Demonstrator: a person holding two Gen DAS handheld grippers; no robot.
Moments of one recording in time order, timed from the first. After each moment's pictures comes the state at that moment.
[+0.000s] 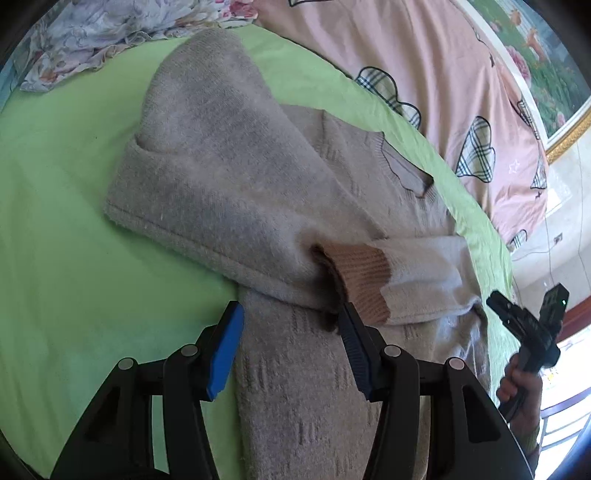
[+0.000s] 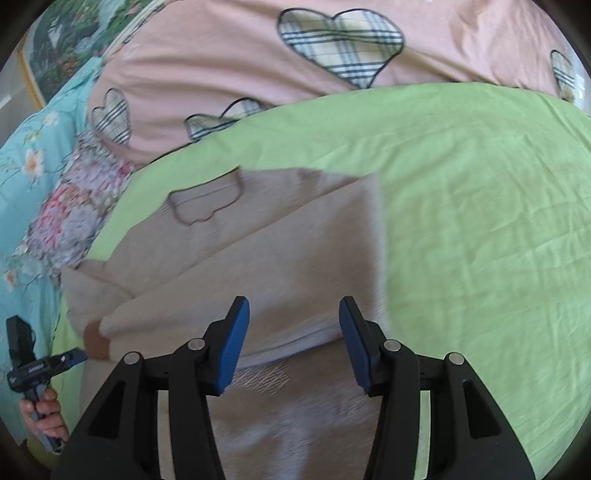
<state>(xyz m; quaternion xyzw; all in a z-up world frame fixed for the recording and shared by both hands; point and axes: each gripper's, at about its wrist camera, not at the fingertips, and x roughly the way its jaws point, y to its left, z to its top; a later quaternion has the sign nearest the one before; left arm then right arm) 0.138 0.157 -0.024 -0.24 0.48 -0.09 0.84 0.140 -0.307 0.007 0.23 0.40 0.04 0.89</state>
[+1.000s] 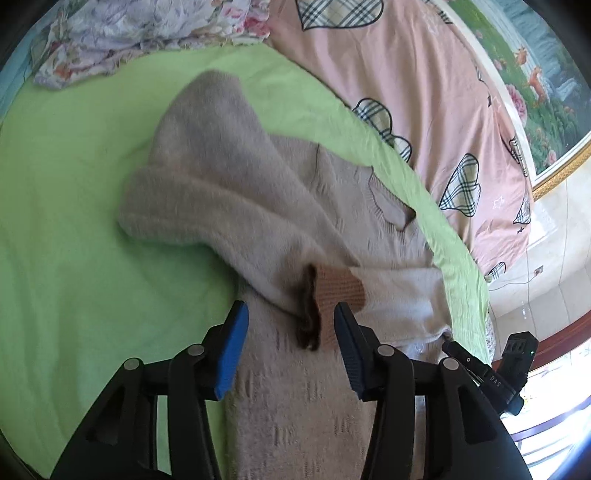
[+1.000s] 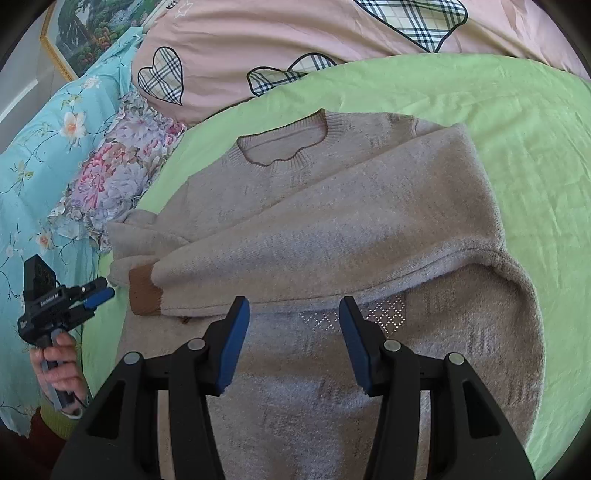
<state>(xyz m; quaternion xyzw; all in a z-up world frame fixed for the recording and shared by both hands) 0.140 0.173 -0.004 -0.30 0.45 -0.10 0.83 0.127 -0.244 -0.002 0.24 0.42 0.11 0.87</state>
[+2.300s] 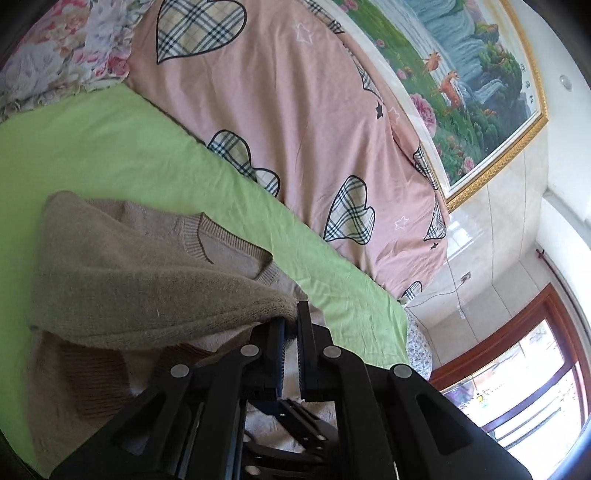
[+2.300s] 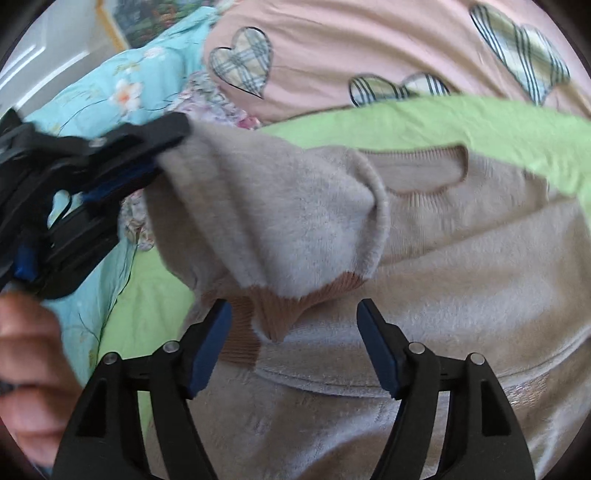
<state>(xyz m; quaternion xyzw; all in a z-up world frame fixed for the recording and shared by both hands) 0.197 0.047 0.084 -0.34 0.33 -0.24 0.85 0.188 -0.130 0.021 0.22 0.37 0.19 0.88</state>
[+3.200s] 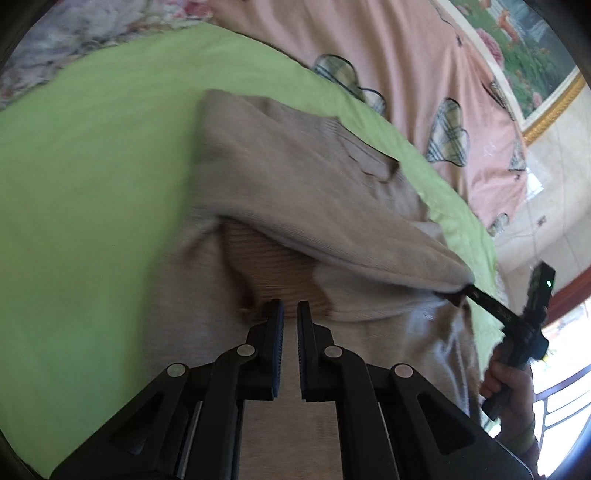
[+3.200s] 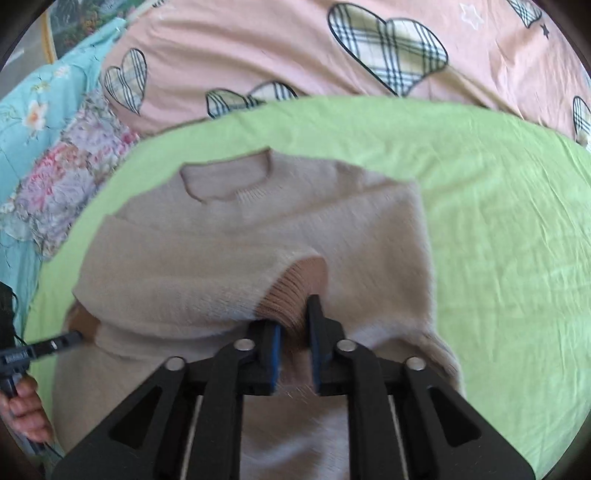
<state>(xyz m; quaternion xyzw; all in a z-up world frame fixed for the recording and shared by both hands) 0.148 0.114 -0.037 -0.22 0.46 -0.13 0.85 0.151 -0.273 0.000 0.15 0.42 0.00 0.90</state>
